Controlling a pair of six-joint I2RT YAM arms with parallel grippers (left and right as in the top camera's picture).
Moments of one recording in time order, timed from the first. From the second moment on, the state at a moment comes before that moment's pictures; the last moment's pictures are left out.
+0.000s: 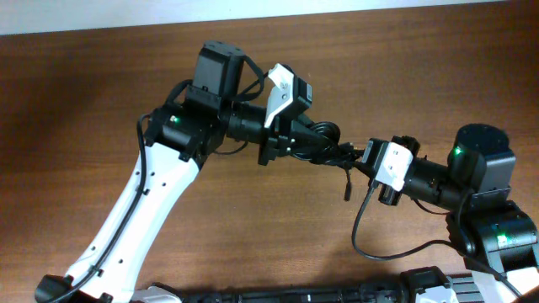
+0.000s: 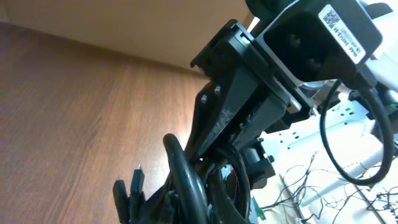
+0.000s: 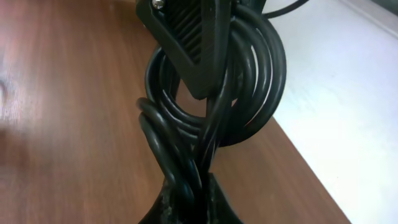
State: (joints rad) left arm -0.48 1.53 1.52 -0.72 1.19 0.38; right arm 0.11 0.82 0.99 -0.68 -0.81 -0.78
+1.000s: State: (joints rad) left arm -0.49 1.53 1.53 -0.93 0.88 0.36; right arm 0.11 0.91 0.98 -0.54 -0.65 -0.60
